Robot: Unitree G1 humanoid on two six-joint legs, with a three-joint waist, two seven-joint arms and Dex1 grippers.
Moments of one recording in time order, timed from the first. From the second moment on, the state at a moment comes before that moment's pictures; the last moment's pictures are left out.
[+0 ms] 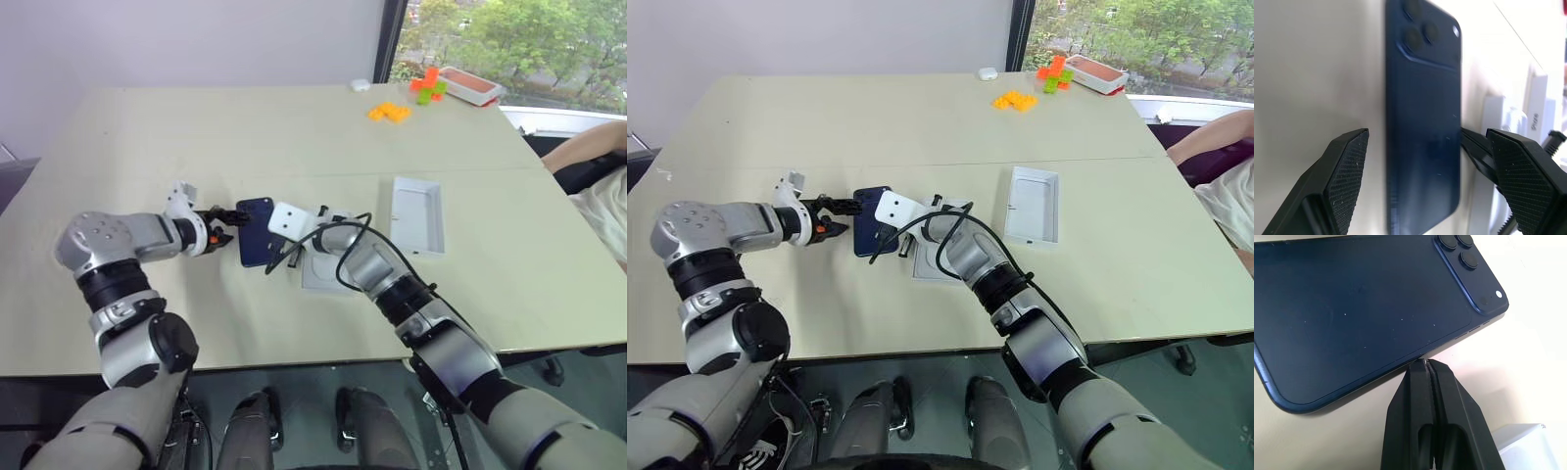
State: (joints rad) left arm -0.91 0.27 0.73 0.34 -0.57 1.59 -0.06; right arm -0.91 -0.06 0.43 0.59 -0.34 0.32 0.62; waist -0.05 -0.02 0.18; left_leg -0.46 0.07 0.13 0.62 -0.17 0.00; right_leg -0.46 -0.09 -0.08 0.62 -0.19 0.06
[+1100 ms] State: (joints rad) left arm -0.78 0.15 0.73 0.34 -0.71 1.44 -0.19; right arm -0.90 -0.06 0.43 0.58 -0.34 0.32 0.63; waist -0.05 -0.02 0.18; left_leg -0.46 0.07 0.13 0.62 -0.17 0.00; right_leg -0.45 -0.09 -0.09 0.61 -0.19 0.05
